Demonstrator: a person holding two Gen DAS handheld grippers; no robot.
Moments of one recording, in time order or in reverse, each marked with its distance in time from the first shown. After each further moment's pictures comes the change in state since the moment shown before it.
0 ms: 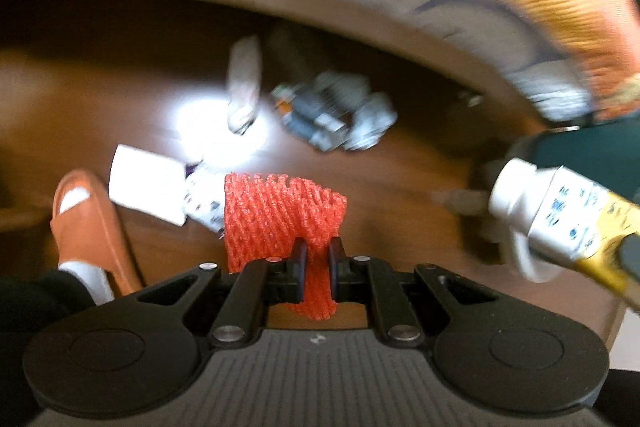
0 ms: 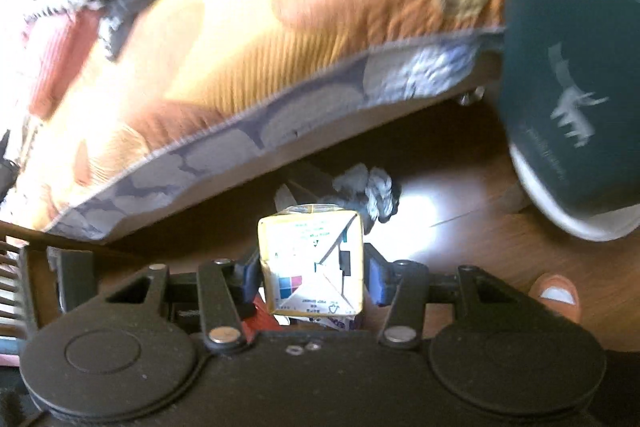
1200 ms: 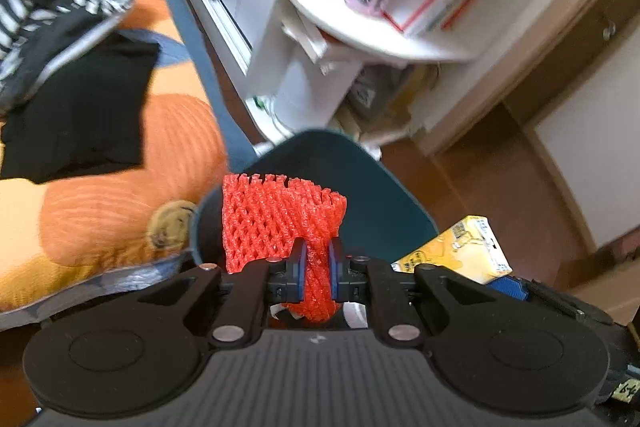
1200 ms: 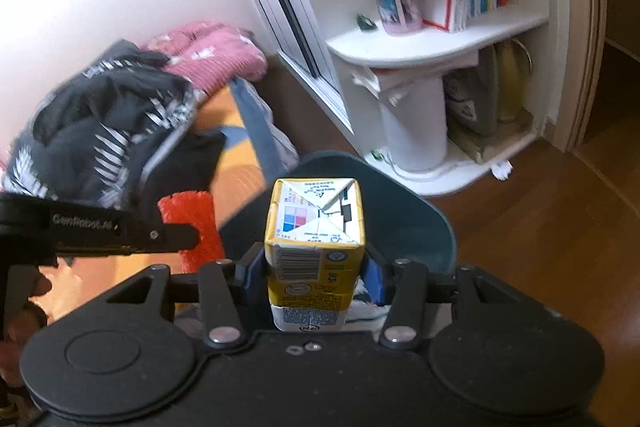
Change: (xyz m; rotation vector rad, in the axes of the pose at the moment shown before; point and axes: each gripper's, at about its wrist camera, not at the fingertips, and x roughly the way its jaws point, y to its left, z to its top) left arm -0.118 -0.420 -0.018 0.682 -0.253 -0.223; right arm -0.188 -0.182 0.067 0.034 -0.463 -0.172
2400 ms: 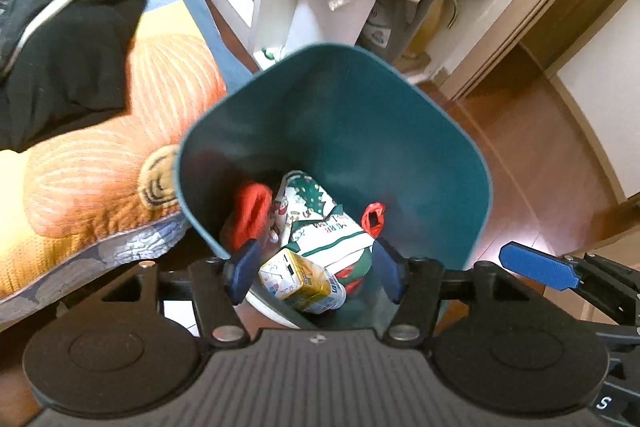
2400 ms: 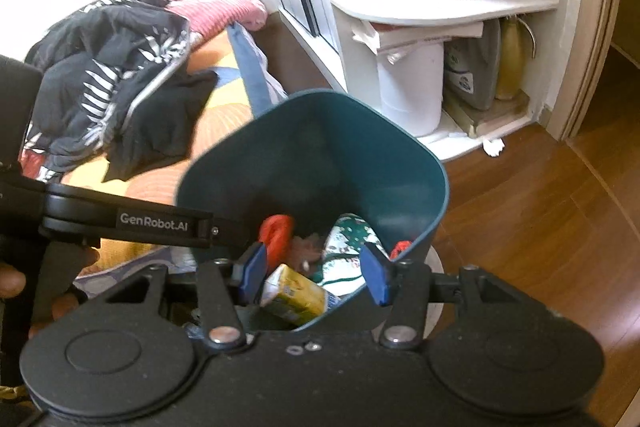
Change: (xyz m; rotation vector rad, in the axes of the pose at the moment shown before) left arm 0.038 0.003 -0.034 0.068 0.095 0.071; right arm -0.015 0.017 -0.022 -0.097 0.073 -0.024
